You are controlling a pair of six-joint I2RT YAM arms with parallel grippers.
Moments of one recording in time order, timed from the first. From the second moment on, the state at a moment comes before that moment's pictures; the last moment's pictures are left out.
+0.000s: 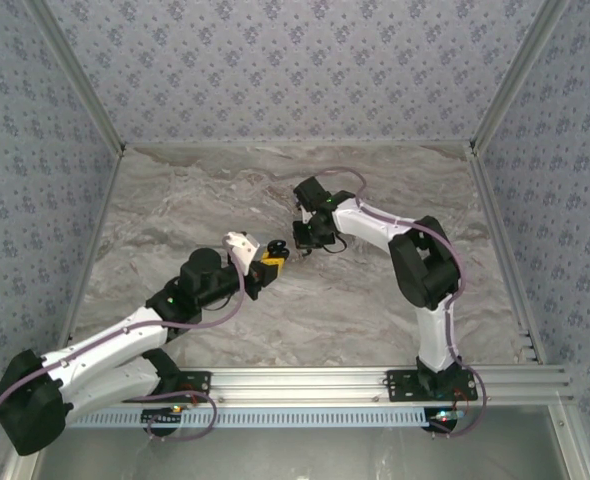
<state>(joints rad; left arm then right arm) -0.80 0.92 0.48 0.20 0.16 -0.15 0.63 2.02 1.50 -0.68 -0.14 0.45</state>
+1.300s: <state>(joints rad) -0.80 0.92 0.47 0.20 0.14 -0.16 0.66 2.11 1.57 -0.87 0.02 0.32</state>
